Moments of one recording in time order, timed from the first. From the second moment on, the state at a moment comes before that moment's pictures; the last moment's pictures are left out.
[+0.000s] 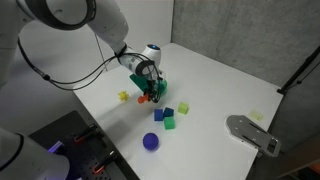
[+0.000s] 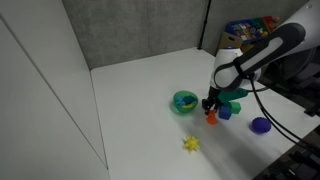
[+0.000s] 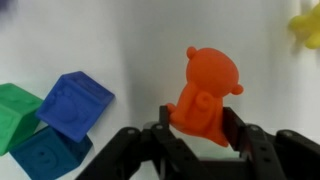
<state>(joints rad) 0.08 0.69 0.03 -1.98 0.11 2.52 0.16</state>
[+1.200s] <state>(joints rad) 0.11 0.75 0.04 -1.57 0.08 2.33 0.13</state>
